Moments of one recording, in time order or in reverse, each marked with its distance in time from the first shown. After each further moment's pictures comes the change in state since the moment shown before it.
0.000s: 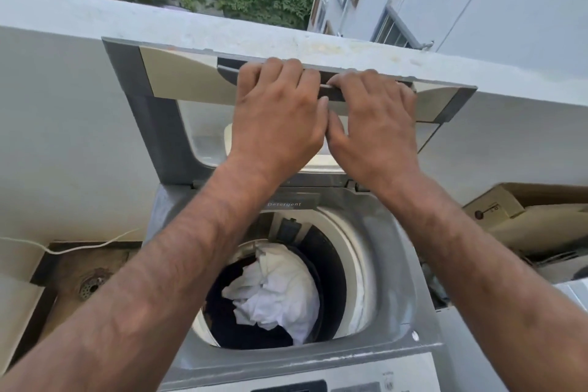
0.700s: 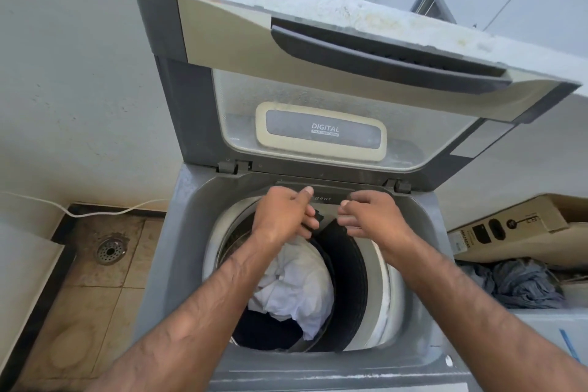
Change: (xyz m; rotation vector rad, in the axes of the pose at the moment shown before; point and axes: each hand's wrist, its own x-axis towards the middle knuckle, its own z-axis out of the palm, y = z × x) left_hand -0.122 -0.030 0.112 -0.990 -0.673 -1.110; right_hand -0.089 0.040 0.133 0.797 -0.696 0.971
